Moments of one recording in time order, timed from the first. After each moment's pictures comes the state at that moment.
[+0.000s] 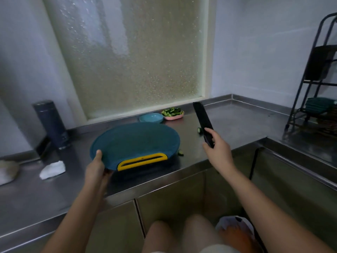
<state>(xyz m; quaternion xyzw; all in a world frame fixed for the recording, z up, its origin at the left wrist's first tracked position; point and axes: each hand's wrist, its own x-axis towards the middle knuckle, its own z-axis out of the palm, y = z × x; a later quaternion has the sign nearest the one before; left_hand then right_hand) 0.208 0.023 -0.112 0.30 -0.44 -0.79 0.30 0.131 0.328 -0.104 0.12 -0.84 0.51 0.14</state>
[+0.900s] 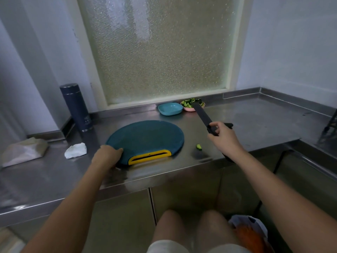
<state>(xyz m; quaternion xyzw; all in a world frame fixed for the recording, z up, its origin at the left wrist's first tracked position) 0.209 -0.032 -0.116 0.43 -0.88 -0.20 0.06 0.086 0.293 -0.093 0.17 -0.88 0.43 0.05</state>
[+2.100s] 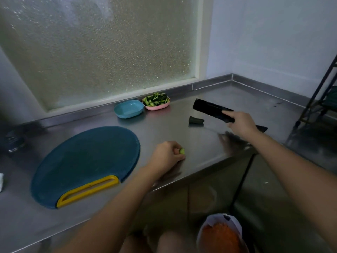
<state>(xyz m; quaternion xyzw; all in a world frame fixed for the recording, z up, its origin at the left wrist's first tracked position) 0.026 0.207 -0.136 0.02 -0.95 -0.30 0.06 -0.119 0.450 -0.120 0.11 -0.95 0.30 0.07</state>
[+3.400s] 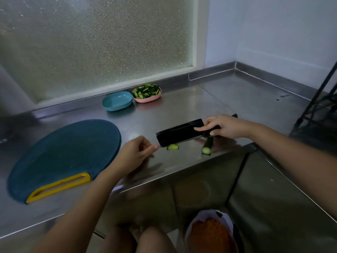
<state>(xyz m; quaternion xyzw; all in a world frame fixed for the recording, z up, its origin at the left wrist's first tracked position) 0.033 0.200 -0.132 0.07 -0.94 -0.34 0.06 -0.146 0.473 -0.122 0.44 -0.86 0.19 -0.16</state>
